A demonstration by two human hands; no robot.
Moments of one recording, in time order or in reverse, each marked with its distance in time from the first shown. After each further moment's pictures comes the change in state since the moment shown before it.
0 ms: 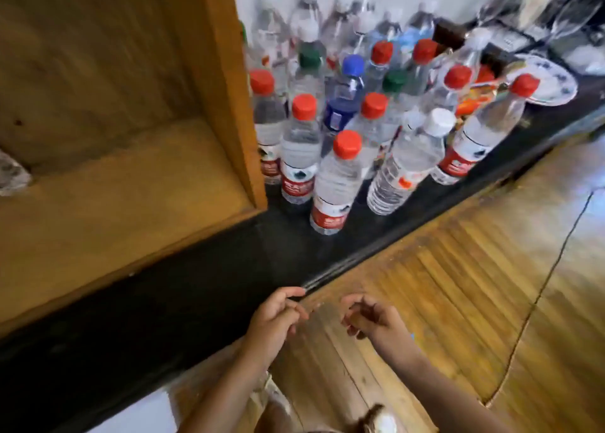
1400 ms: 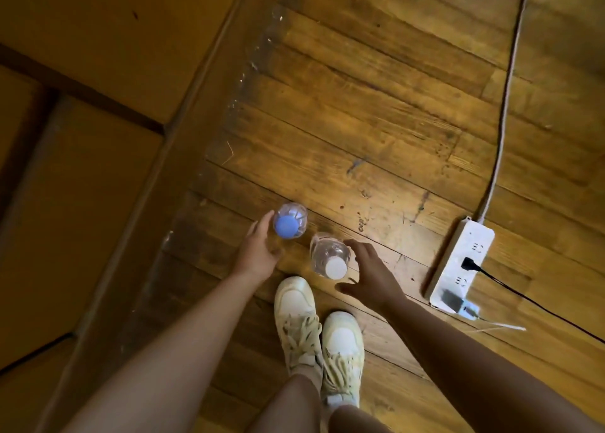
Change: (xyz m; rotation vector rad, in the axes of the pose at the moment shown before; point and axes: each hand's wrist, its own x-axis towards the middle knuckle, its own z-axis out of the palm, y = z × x) left_hand 0.347 -0.433 0.422 0.893 -0.344 -0.122; right_hand 0.120 0.693 -0.137 -0.150 0.142 0.438
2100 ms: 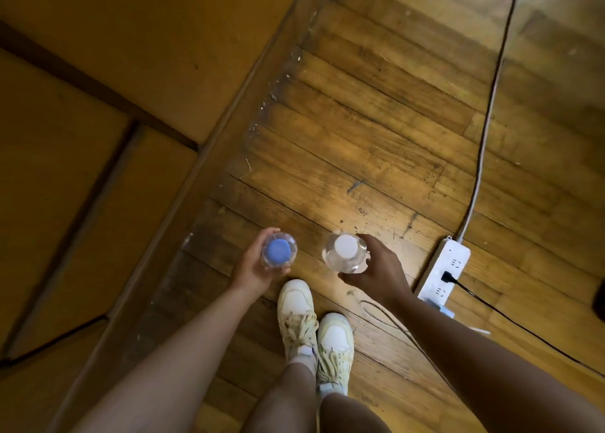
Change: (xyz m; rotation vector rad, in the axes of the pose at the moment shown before) left_hand -0.060 0.026 -0.041 -0.618 -0.088 -0.069; right_hand -0.037 -0.054 -0.053 0.126 0.258 -0.084
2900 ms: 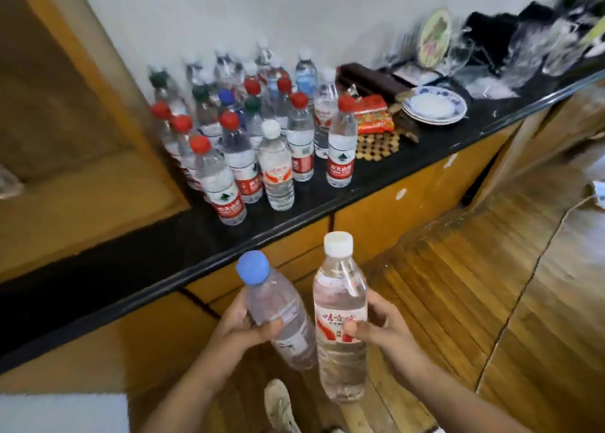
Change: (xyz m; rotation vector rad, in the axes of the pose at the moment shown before) left_hand -0.570 0.212 -0.123 -0.493 0.301 0.583; right_hand -0.357 -0.450 -0.217 0.438 -0.561 -0.456
